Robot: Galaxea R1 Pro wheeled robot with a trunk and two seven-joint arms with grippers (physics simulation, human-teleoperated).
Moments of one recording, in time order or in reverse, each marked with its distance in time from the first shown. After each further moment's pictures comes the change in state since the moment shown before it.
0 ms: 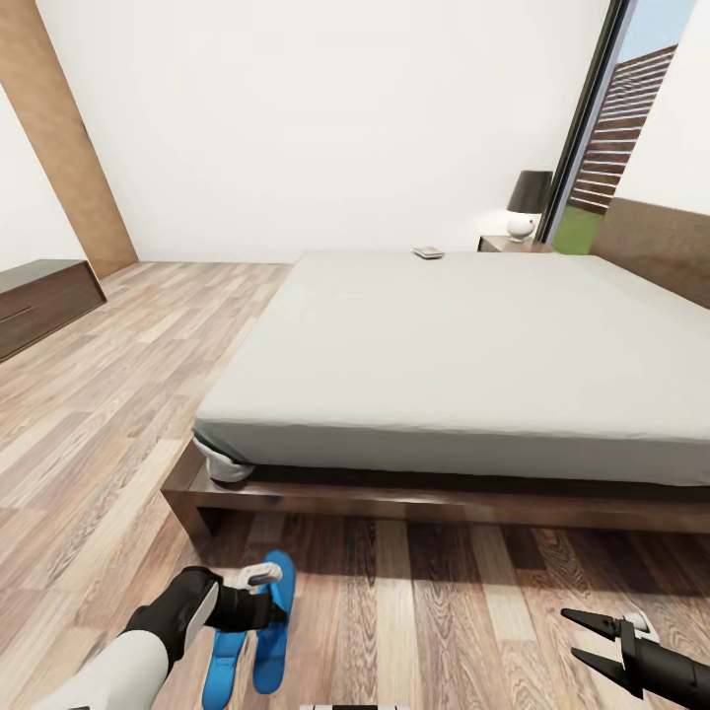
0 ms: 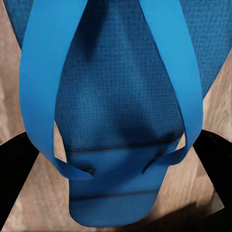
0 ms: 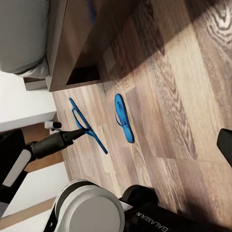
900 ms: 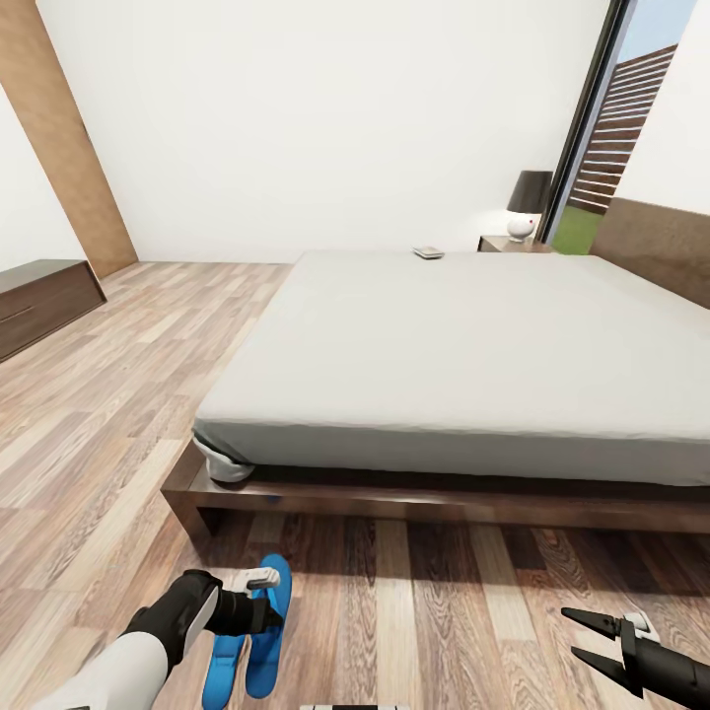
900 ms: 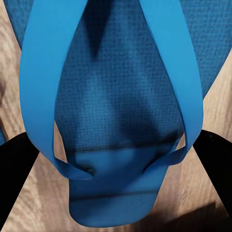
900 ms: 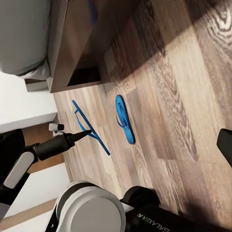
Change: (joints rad) left arm 0.000 0.002 -0.004 0.020 -0.043 -0.036 0.025; right arm 0.000 0.000 -0.005 0.000 -0.001 0.001 0.000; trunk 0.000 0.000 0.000
